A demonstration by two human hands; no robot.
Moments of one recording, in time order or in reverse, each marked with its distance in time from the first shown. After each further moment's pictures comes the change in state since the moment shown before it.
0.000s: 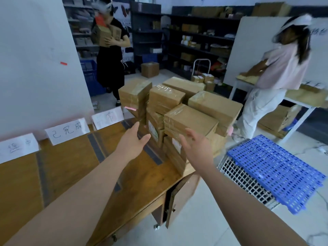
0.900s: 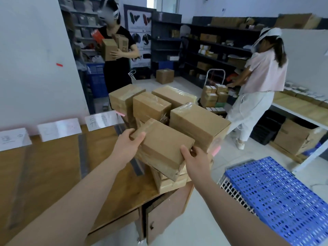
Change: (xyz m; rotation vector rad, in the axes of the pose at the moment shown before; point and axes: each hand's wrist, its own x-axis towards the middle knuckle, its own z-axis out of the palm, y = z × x) left_hand 0.018 0.104 0.063 -0.412 0.183 -0.229; right_hand 0.060 0.094 -0.049 0.406 -0.147 0.281
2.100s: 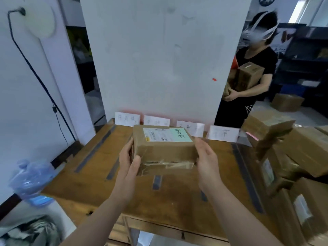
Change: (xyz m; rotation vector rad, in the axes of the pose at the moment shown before) left_hand -0.181 -0.192 -0.294 -0.305 0.654 0.116; right_hand -0.185 -0.151 0.292 0.536 -0.778 -0.047
